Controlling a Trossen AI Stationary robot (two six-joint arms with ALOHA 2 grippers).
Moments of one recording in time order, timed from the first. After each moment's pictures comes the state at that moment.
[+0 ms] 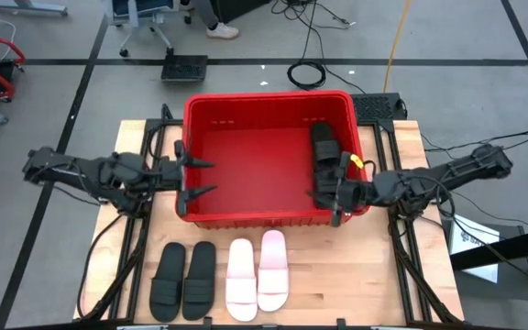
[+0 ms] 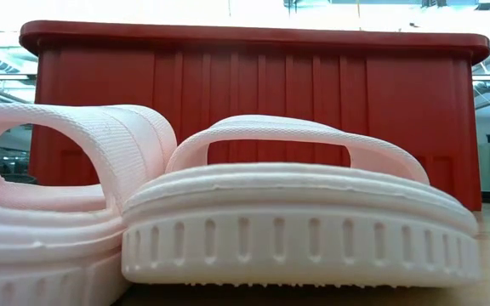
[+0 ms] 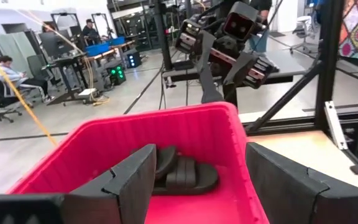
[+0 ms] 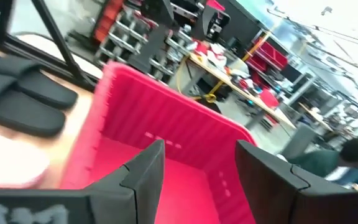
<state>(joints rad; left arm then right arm) -0.21 0.81 0.85 -0.10 -0.32 0.14 0.32 1.02 0.90 -0.02 0.52 -0.49</state>
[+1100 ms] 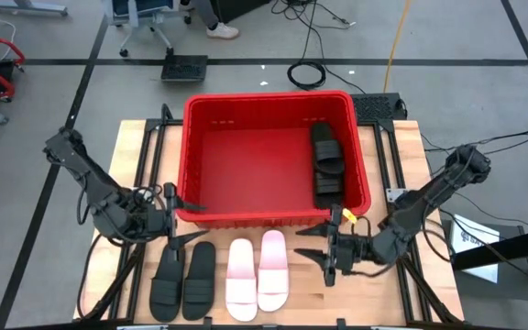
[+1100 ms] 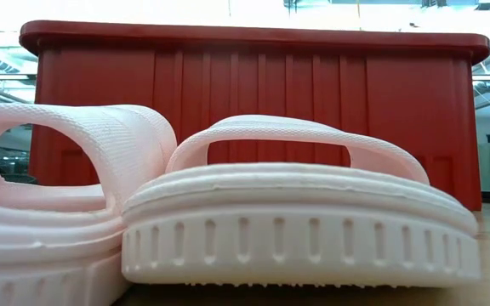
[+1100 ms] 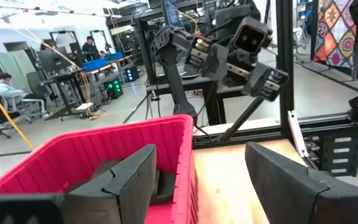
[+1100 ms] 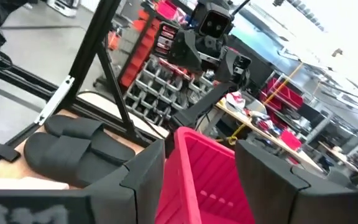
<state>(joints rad) -0.78 0.98 0.85 0.12 -0.87 0.14 0.70 1.36 0.98 0.35 0.79 -0.51</state>
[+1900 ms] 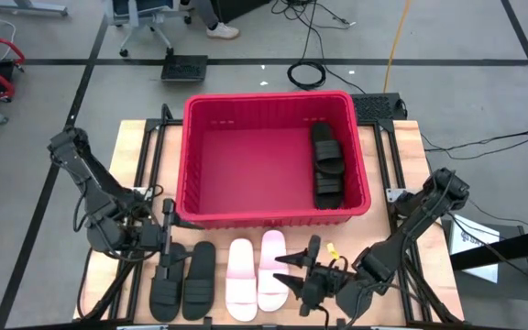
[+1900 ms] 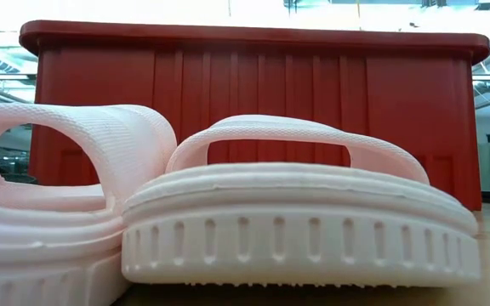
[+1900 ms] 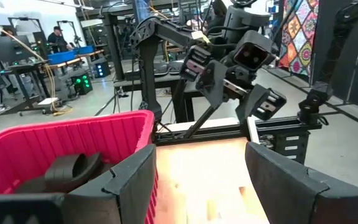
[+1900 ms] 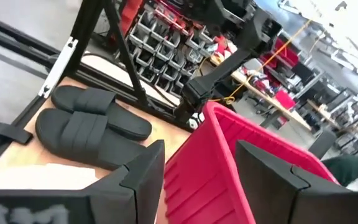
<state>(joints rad) -0.90 1.03 0.85 0.13 -0.87 0.04 0.76 1.71 1.36 0.03 0.97 -0.28</state>
